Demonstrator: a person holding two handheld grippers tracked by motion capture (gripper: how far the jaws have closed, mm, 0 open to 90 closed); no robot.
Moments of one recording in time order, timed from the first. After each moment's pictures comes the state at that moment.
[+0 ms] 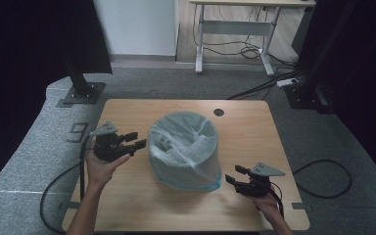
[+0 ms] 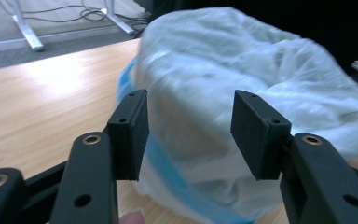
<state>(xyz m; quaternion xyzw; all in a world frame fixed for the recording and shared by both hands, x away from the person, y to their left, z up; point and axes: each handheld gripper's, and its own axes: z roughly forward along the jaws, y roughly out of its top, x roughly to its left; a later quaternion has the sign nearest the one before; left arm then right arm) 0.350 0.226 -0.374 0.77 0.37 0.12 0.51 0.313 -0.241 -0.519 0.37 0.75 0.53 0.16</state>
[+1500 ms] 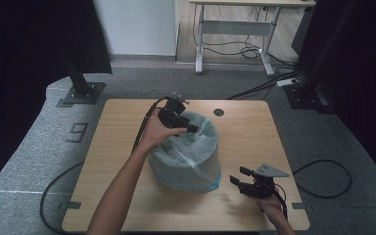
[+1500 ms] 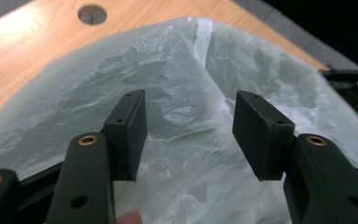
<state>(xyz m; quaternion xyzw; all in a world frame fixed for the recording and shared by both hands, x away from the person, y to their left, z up) 0.459 0.065 -0.353 0.89 0.32 0.01 0.34 0.310 -0.253 -0.522 0.39 0.75 0.51 0.17</state>
